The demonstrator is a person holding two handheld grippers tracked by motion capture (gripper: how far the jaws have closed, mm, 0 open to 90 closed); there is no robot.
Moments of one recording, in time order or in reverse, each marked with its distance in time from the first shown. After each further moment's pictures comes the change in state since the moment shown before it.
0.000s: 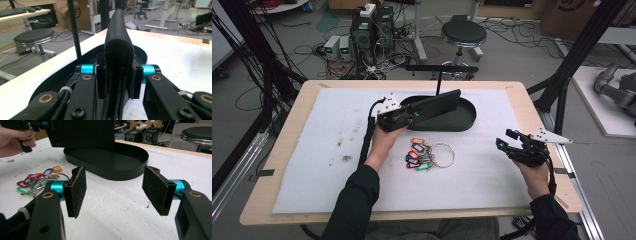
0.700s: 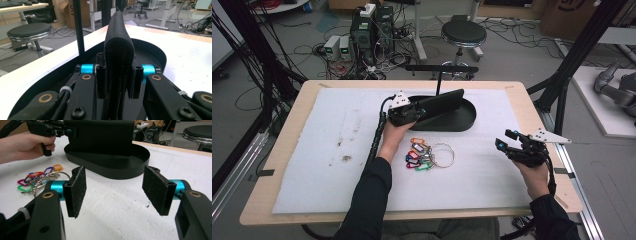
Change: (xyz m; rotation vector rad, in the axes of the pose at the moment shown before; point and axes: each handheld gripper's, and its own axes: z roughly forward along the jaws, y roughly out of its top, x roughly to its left) left arm 0.020 -0.019 0.047 0.019 -0.014 -0.022; right arm 0.000 -0.001 0.001 0.010 0.007 0.001
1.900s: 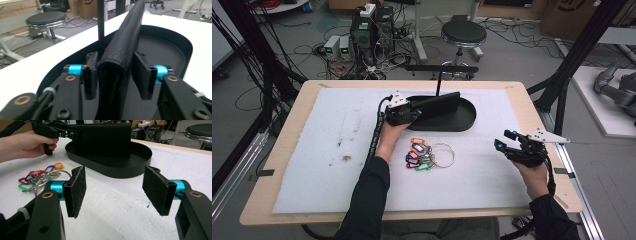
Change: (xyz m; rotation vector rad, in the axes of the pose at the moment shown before) left arm 0.010 -0.006 -0.005 0.074 0.116 -0.015; right arm 0.001 0.000 0.002 0.010 0.008 -0.005
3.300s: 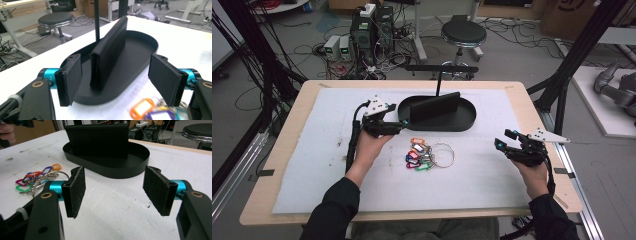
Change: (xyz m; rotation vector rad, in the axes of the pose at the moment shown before) left arm -0.035 0.026 -0.109 0.015 0.037 -0.016; right arm -0.001 0.001 0.001 -0.002 -0.016 0.009
